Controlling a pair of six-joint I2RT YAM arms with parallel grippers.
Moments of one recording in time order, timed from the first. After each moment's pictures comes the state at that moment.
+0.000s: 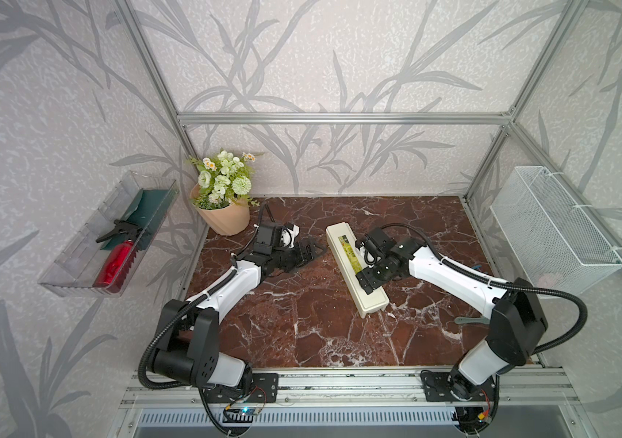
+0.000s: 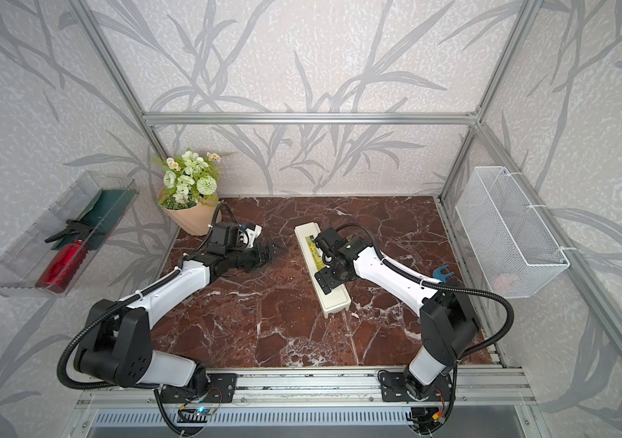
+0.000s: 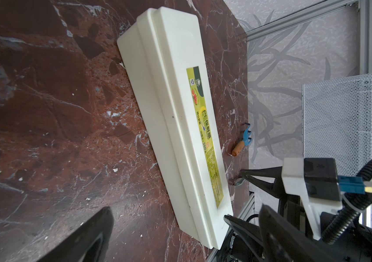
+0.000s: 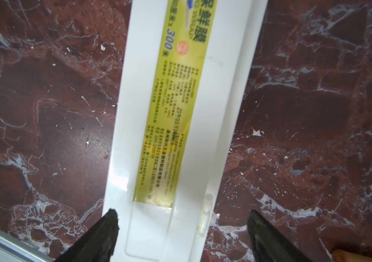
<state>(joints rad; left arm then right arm) -0.26 1.44 0.90 -0.21 0.65 -0.70 0.72 1.62 1.27 -0.89 0.03 0.15</state>
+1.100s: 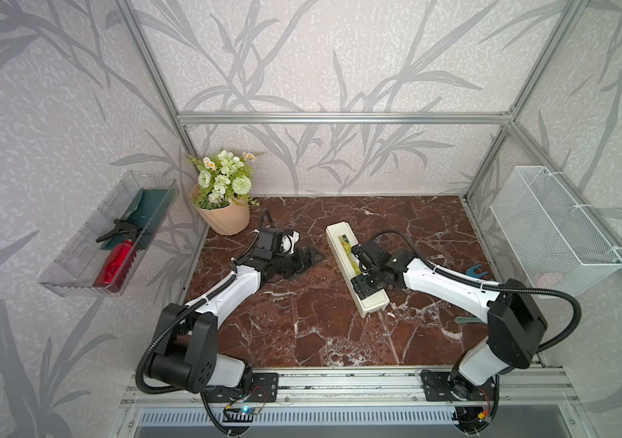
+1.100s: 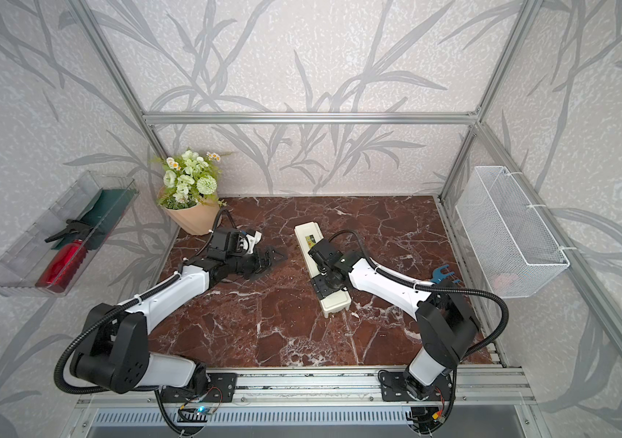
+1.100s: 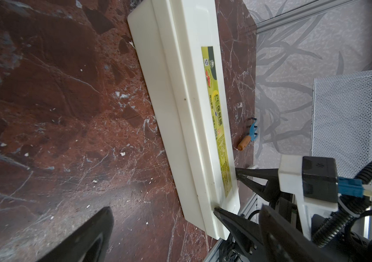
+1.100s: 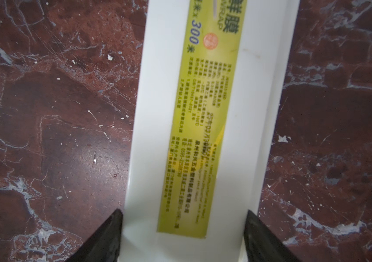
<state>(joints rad) -0.27 1.41 0.84 -0.19 0.64 -0.72 0.77 1.62 1.17 -0.74 0.08 0.27</state>
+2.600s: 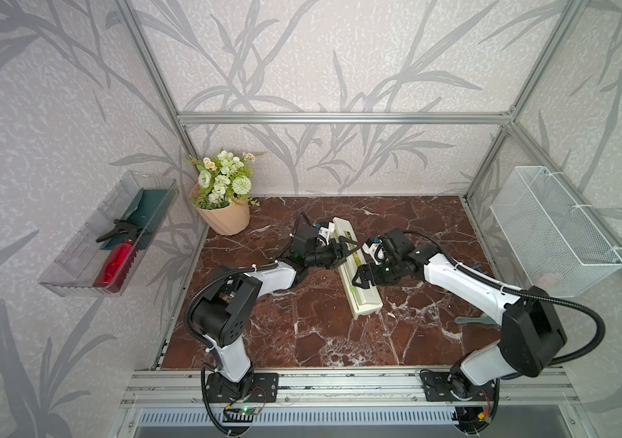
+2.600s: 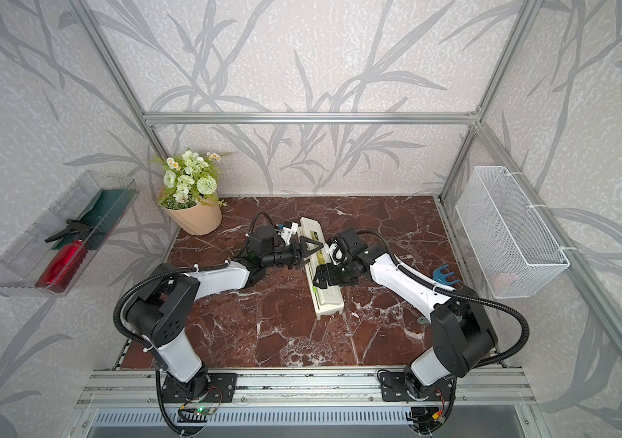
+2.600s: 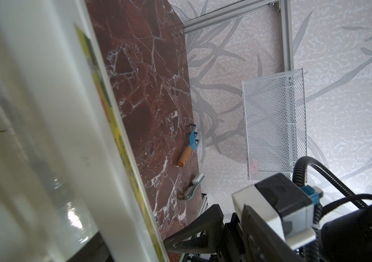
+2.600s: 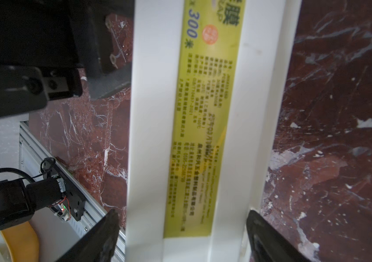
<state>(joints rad) -0.53 1.76 0.93 0.52 0.65 -1.12 0.57 1.50 1.10 -0.66 -0.39 0.40</state>
